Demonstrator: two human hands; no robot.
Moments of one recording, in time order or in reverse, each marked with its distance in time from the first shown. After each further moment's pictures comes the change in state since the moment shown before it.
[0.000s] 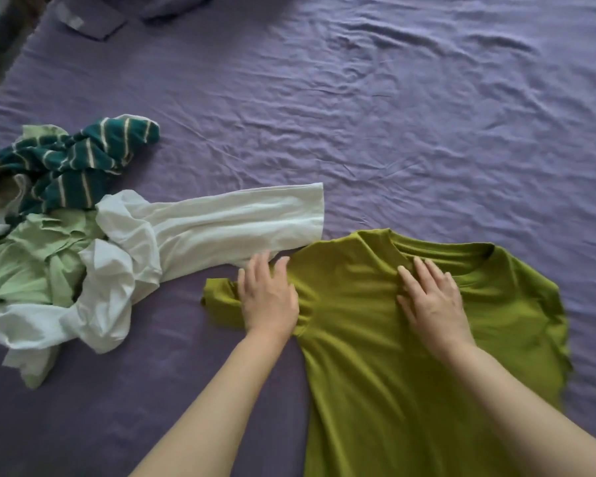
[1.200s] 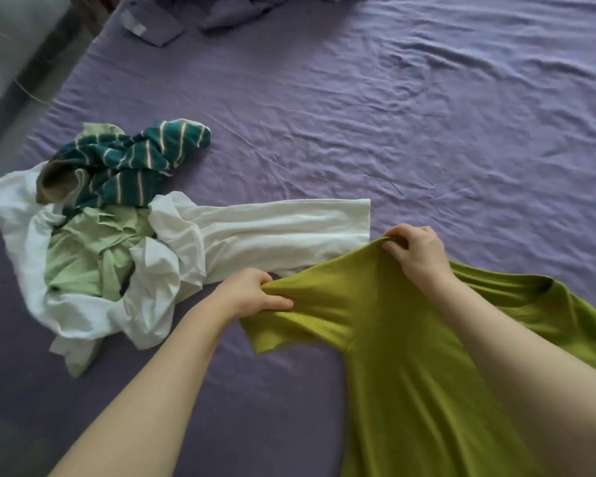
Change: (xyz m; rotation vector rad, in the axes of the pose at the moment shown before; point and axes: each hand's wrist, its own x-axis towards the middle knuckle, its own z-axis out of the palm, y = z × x) left_hand 0.055 -0.109 -0.066 -0.308 -0.572 -0.102; right_hand 0.119 -0.097 -0.035 0.448 0.018 0.026
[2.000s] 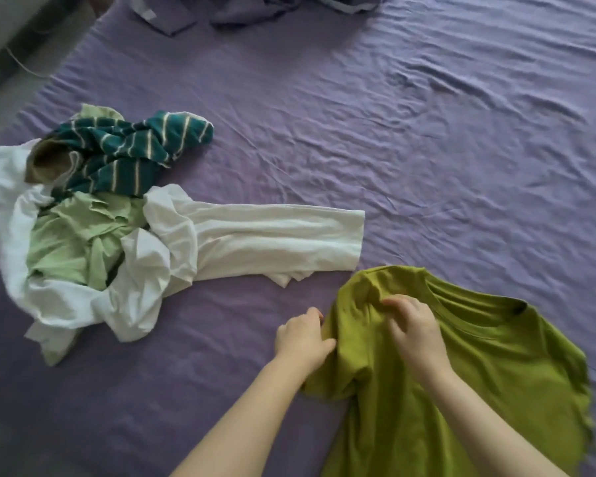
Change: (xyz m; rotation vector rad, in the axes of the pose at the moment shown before) left_hand -0.013 0.060 0.113 0.074 0.079 0.034; right_hand -0.095 0.020 0.007 -0.022 -0.034 -0.015
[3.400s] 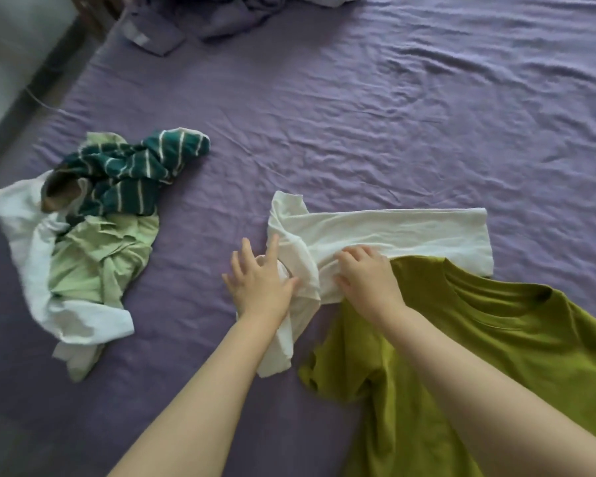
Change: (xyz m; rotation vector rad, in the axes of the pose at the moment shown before) left_hand 0.029 -0.024 -0.073 0.177 0.429 -0.178; right_hand 0.069 -0.063 0.030 -0.300 -0.068 -0.303
